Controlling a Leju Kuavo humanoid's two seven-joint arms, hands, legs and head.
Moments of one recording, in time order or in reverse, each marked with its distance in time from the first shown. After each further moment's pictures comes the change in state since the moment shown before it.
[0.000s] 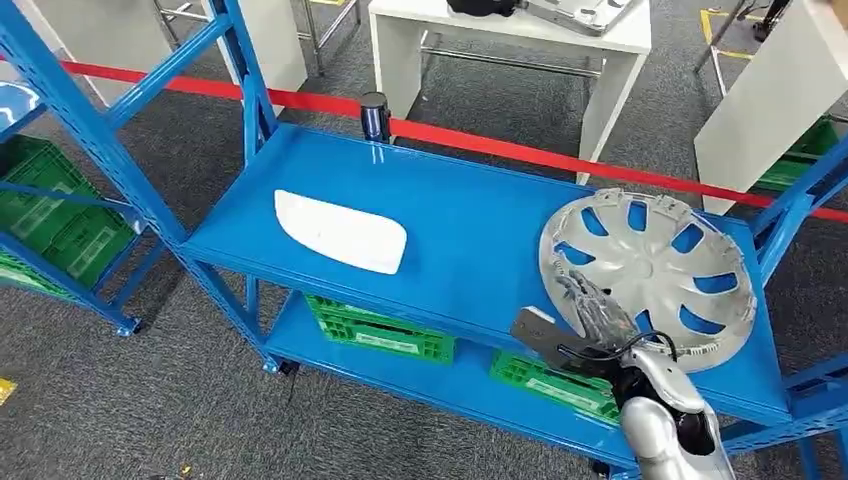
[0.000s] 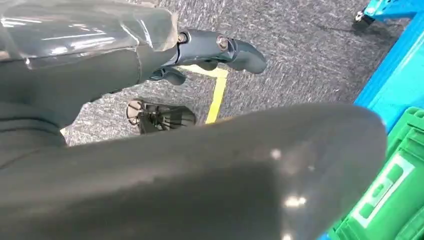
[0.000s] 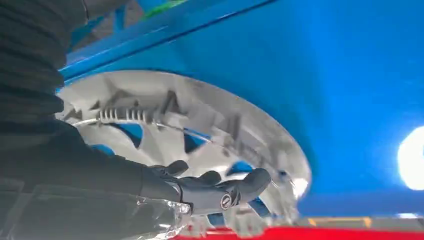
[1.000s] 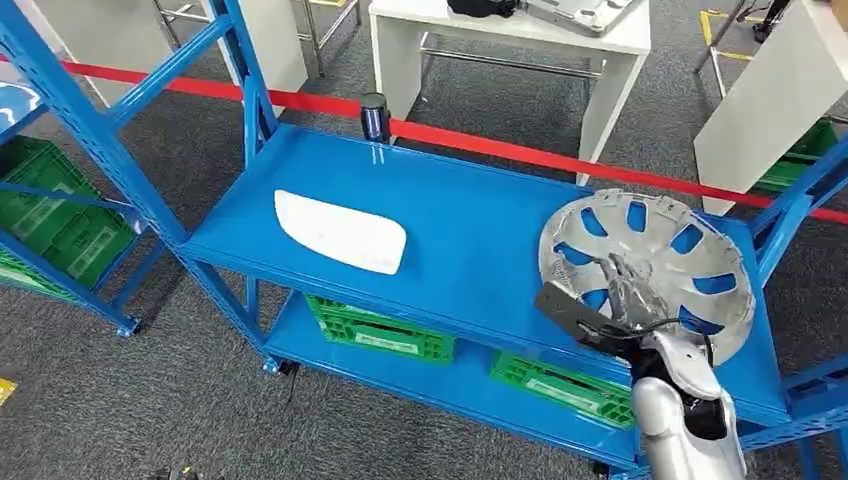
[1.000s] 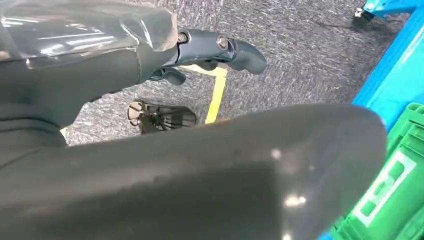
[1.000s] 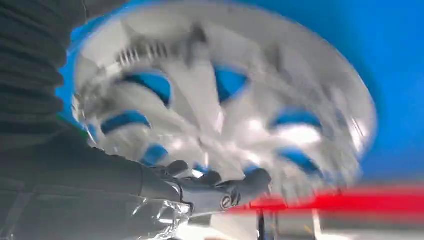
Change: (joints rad) left arm -0.007 0.008 -0.039 0.020 0.021 0.027 0.019; right arm -0.039 0.060 -0.124 0.034 0.172 0.016 0.018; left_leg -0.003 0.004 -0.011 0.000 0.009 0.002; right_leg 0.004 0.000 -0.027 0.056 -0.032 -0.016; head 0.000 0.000
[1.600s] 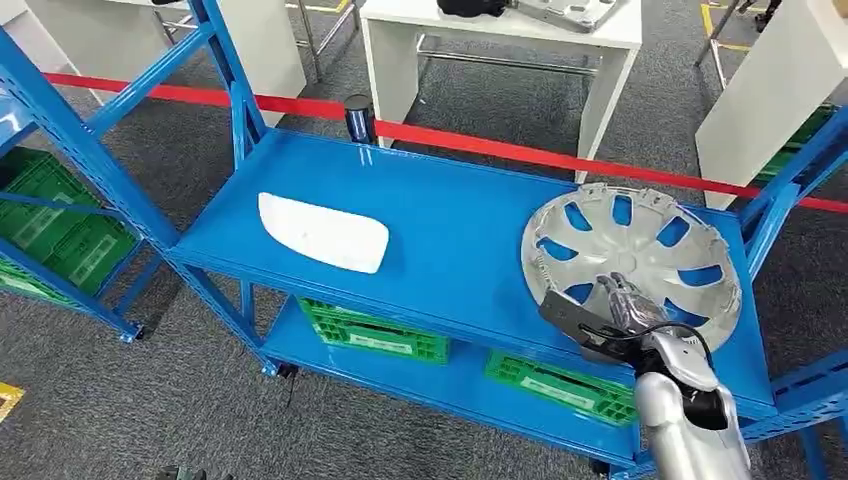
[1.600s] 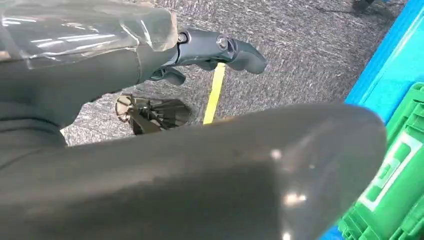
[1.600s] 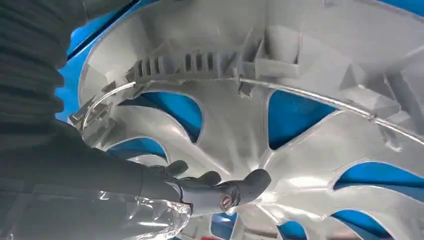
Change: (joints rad) left arm -0.013 0.037 -0.037 0.072 0.018 0.026 0.001; right arm -0.036 -0.034 0.000 0.115 -0.002 0.030 0.021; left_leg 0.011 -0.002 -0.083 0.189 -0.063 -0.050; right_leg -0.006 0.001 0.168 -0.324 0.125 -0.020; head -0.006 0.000
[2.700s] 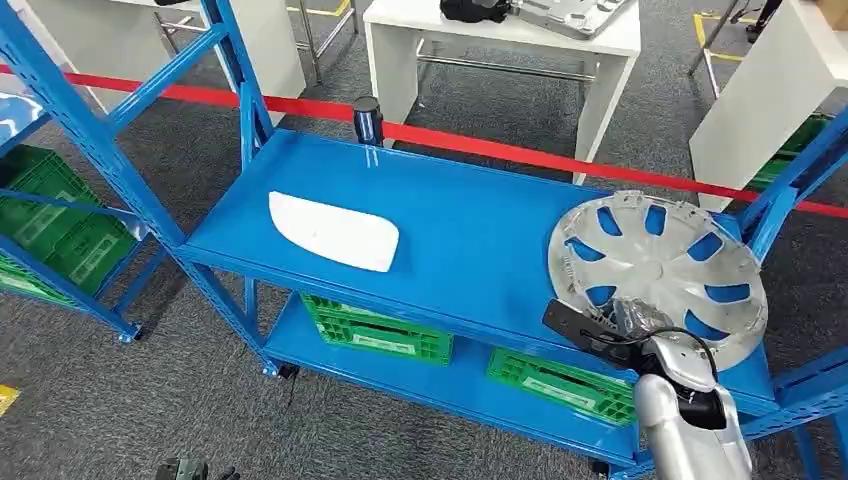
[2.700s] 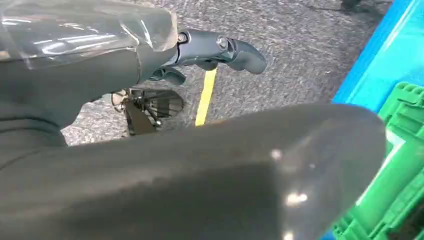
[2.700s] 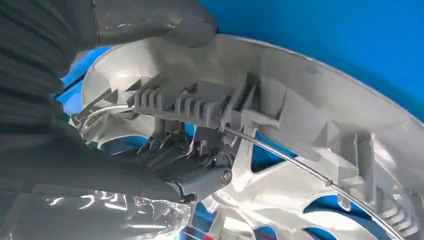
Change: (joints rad) left arm -0.006 0.016 -0.075 0.027 0.089 0.014 0.007; right arm 0.000 0.001 -0.011 0.059 0.082 0.022 -0.005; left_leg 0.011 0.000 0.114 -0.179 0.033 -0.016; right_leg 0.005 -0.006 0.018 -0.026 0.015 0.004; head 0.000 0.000
